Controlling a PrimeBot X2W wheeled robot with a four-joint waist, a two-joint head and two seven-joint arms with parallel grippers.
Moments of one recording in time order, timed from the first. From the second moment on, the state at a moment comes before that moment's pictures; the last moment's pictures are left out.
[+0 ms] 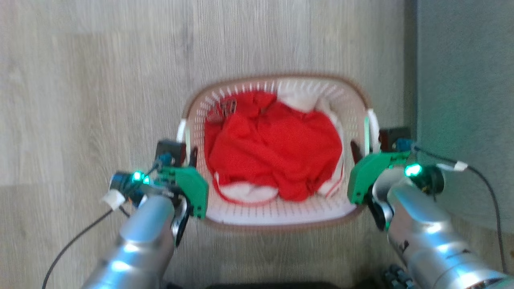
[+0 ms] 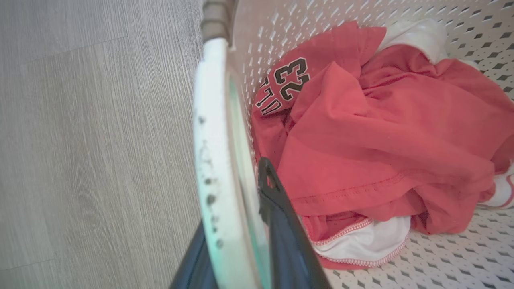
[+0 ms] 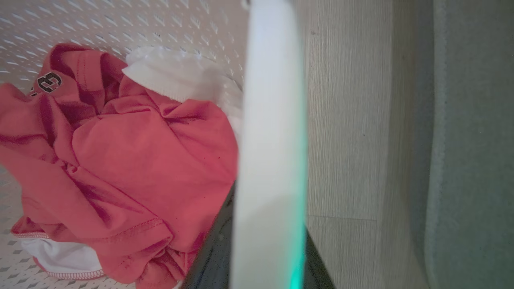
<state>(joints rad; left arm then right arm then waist) -0.64 0.02 -0.62 1.07 -0.41 0.01 -0.26 -0.70 -0.04 0.47 1.13 0.50 0.13 -0.25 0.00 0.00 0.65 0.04</state>
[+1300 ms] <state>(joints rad) -0.38 0.02 -0.86 1.21 -0.69 -0.07 -0.09 -0.44 -0.04 0.79 1.21 0.87 0.13 -0.04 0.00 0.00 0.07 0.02</state>
